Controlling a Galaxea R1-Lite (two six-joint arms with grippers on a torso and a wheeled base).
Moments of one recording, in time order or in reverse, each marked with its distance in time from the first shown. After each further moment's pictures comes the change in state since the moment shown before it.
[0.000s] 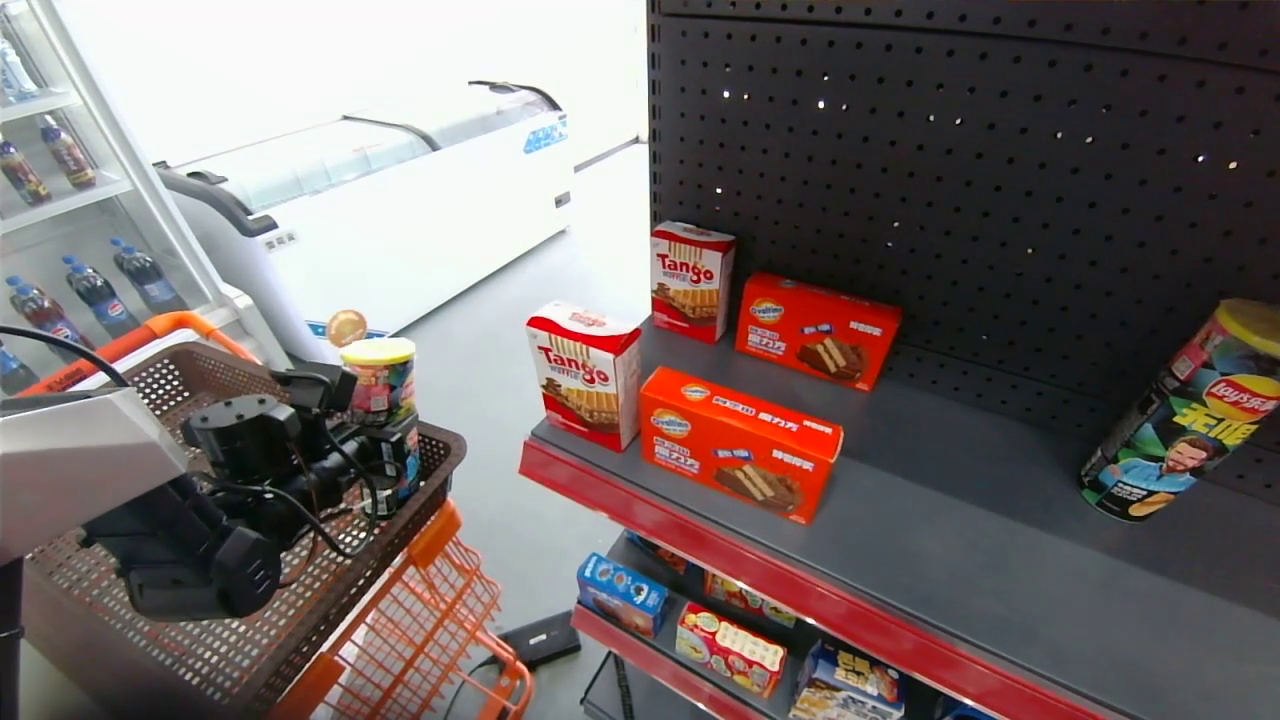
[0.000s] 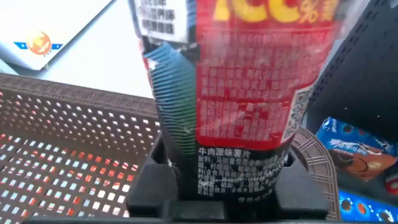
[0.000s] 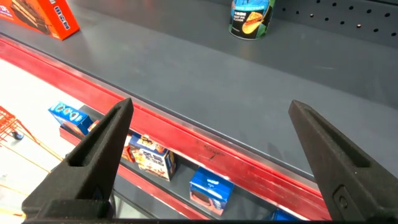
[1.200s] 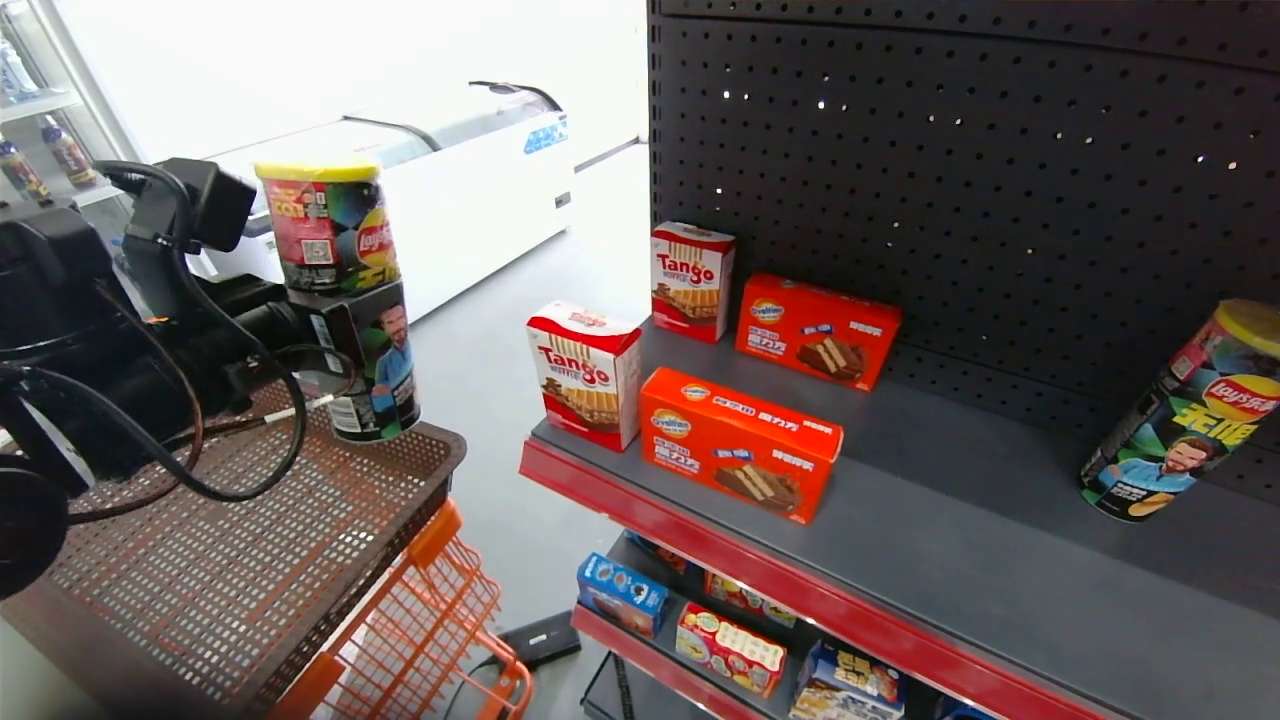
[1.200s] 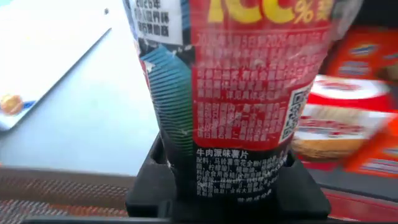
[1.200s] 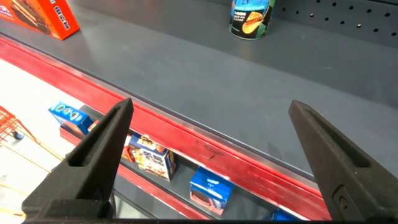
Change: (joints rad) left arm -0.208 -0.688 0.003 0.545 -0.010 -0.046; right arm 0.000 0.000 0.000 0.000 0.000 0.000
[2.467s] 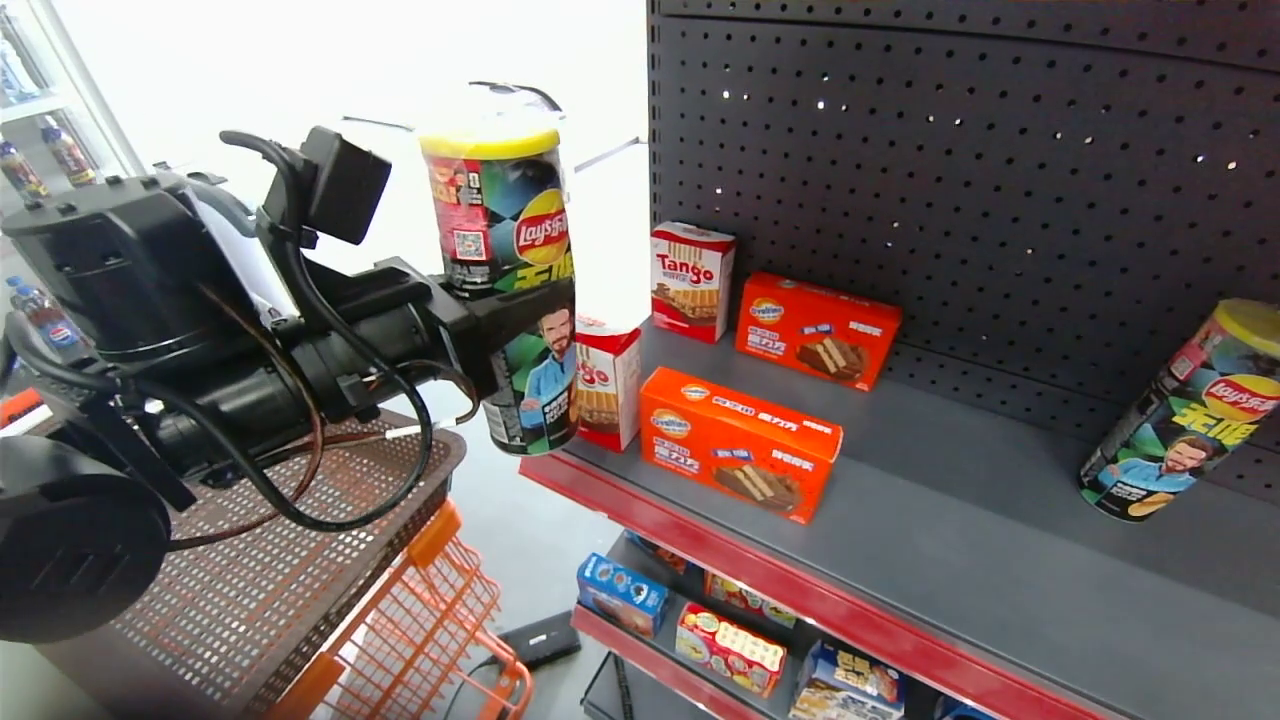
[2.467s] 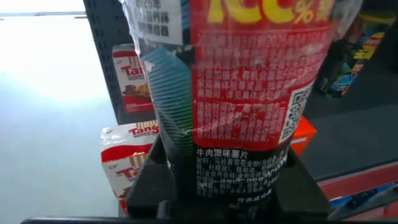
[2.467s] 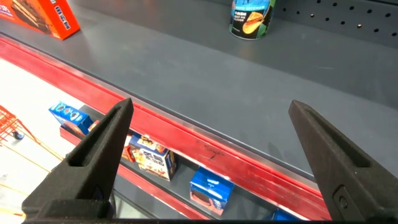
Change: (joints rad) left arm -0.283 0.041 -0.039 -0.090 -0.191 -0.056; right arm 0.000 0.000 0.000 -0.001 0.000 0.000
